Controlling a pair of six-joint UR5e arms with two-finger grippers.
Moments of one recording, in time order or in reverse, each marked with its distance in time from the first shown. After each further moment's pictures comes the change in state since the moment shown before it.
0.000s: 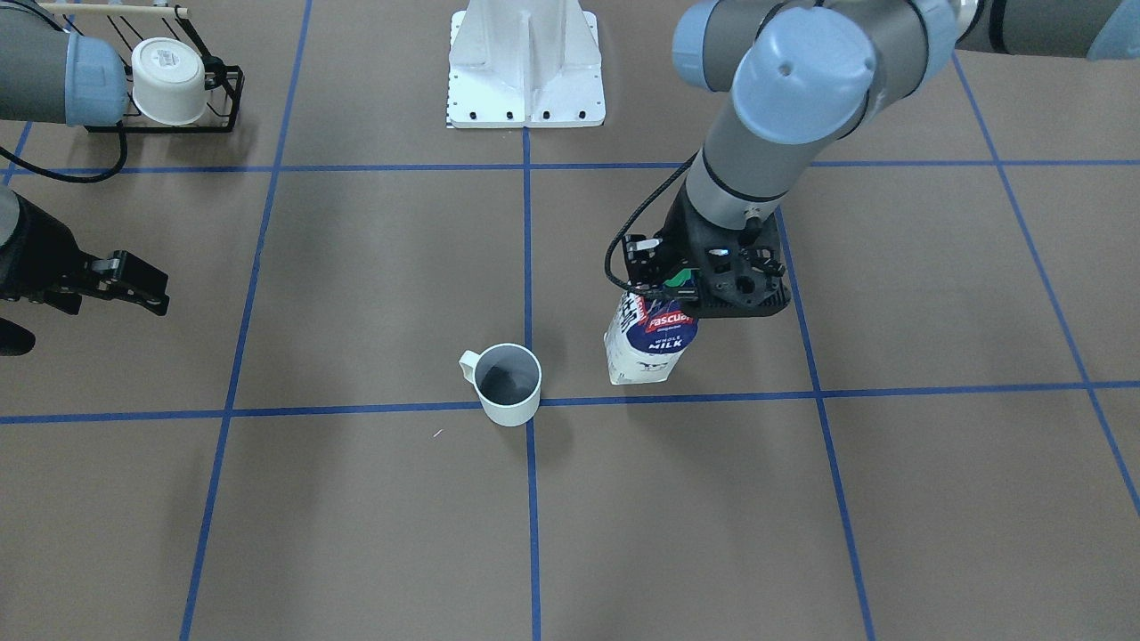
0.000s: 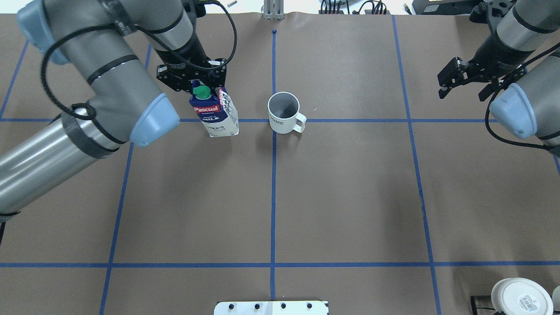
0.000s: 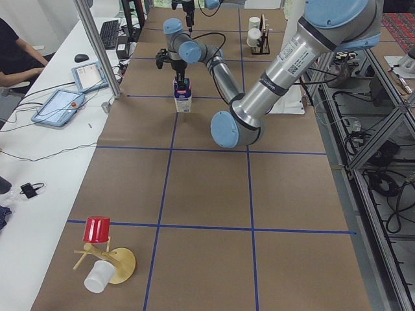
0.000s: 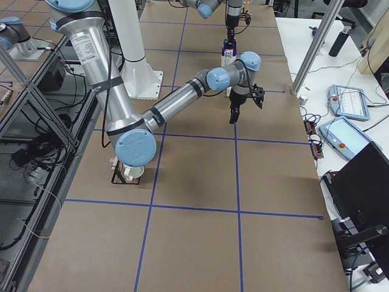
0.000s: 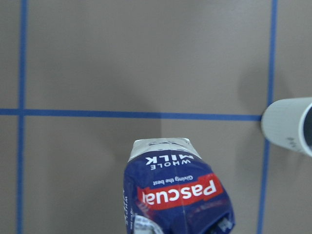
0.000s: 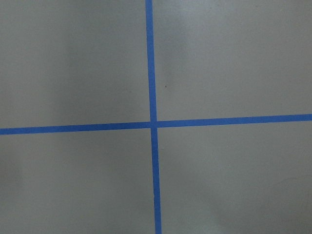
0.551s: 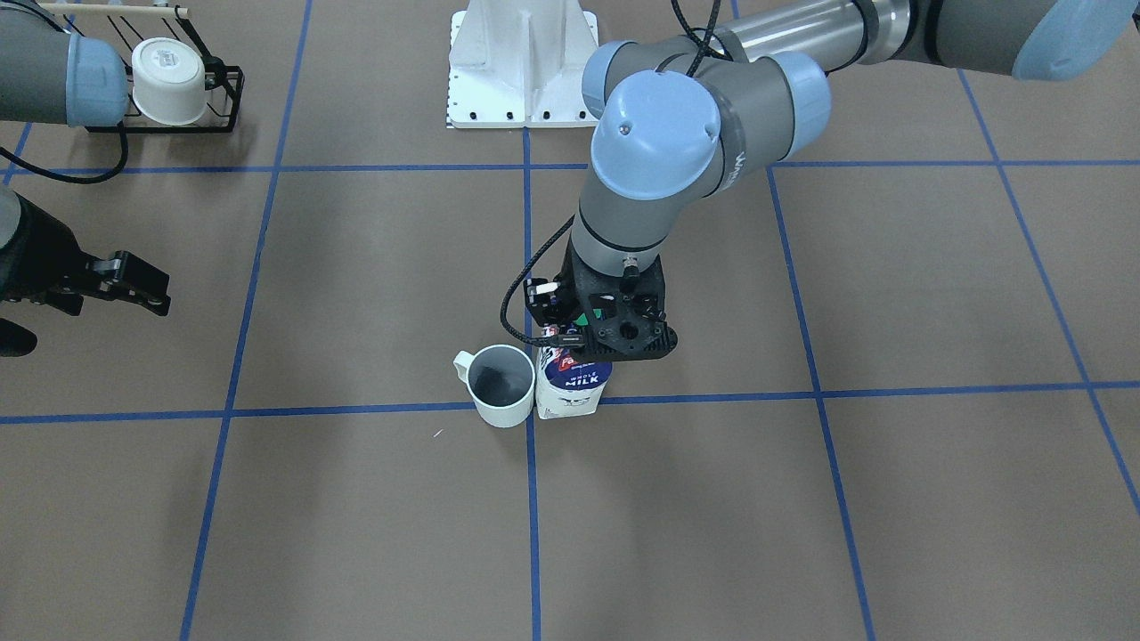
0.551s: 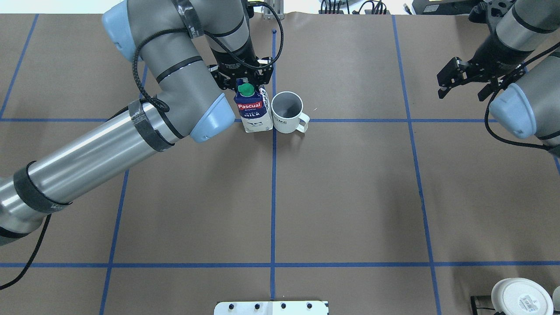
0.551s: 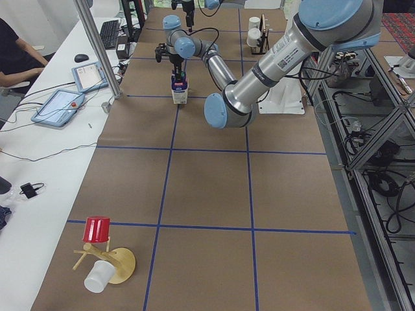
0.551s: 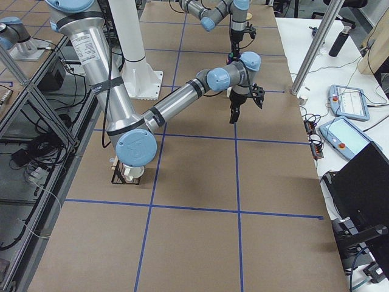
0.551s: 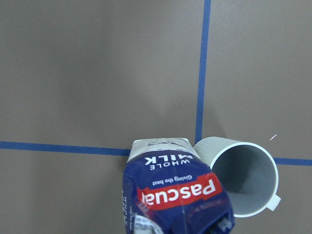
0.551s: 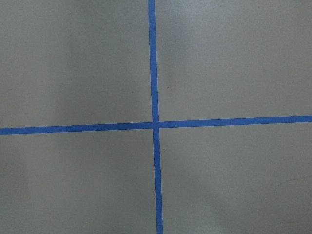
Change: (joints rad) left arm 0.060 -0.149 0.206 -0.098 0.047 -0.078; right arm -0.001 0.002 -0.002 0.002 0.000 0.000
